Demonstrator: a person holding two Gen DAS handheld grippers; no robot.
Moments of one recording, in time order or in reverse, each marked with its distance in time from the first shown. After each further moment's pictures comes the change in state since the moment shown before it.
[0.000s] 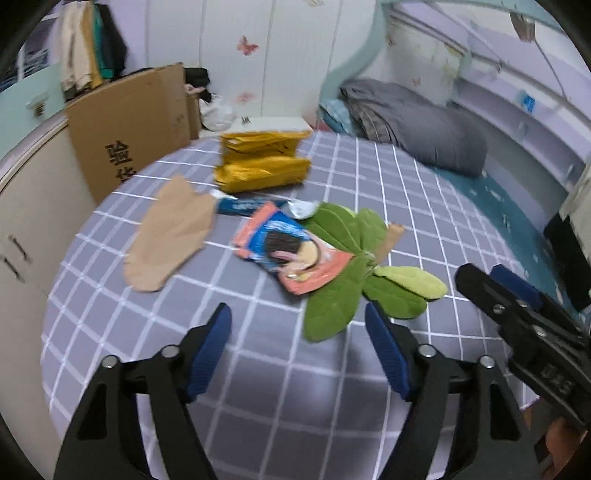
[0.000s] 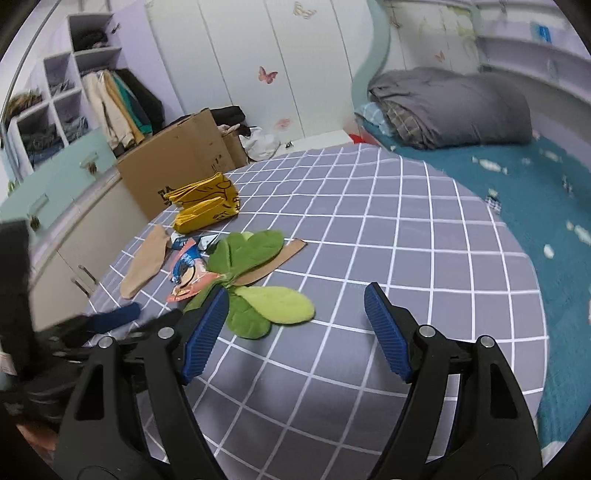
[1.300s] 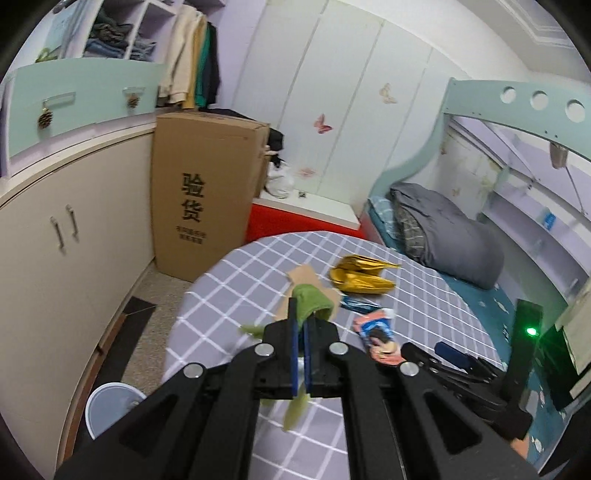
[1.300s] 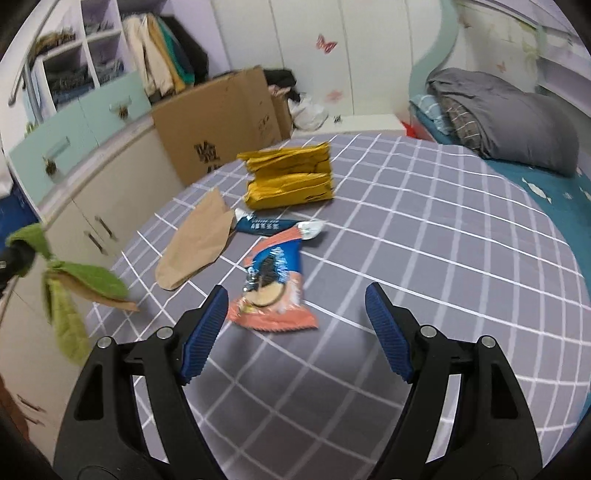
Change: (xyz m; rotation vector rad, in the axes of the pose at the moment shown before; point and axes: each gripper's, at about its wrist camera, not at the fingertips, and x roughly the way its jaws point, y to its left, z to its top) left arm -0.128 0.129 -0.008 -0.309 -0.328 0.047; right arm 0.064 0.100 0.011 -0.204 0.136 0.058
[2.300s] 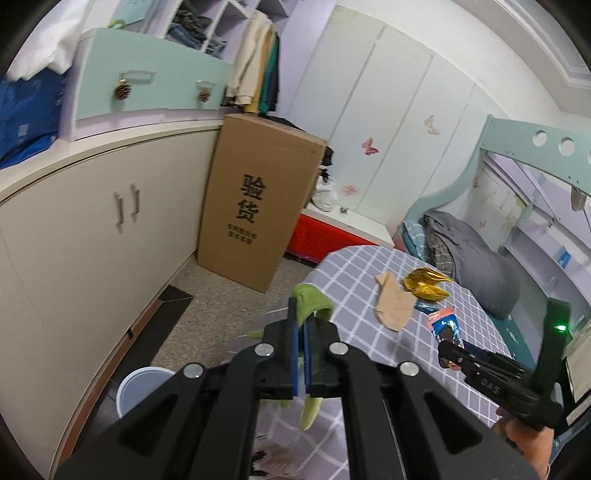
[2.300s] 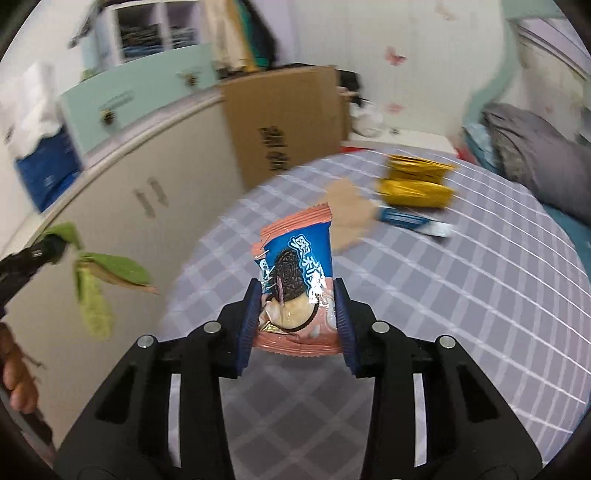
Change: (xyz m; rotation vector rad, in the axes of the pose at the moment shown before) left arm -0.076 0.137 -0.023 -0.135 -0.050 0.080; right arm -0.042 0.134 -0.031 -0.193 0.001 0.117
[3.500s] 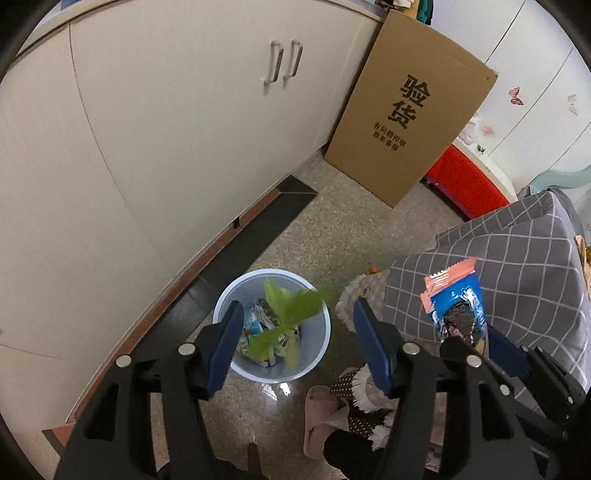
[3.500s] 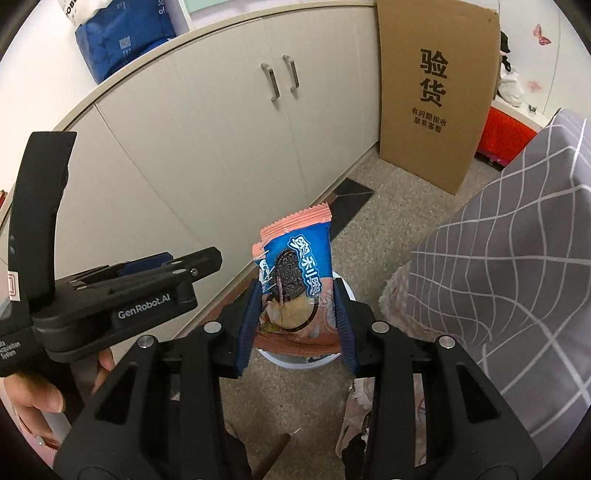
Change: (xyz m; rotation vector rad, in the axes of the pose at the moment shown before) left arm 0.087 0.221 -0.079 -0.229 0.387 0.368; right arm 0.167 0.229 -0.066 -0.228 0.286 0.279
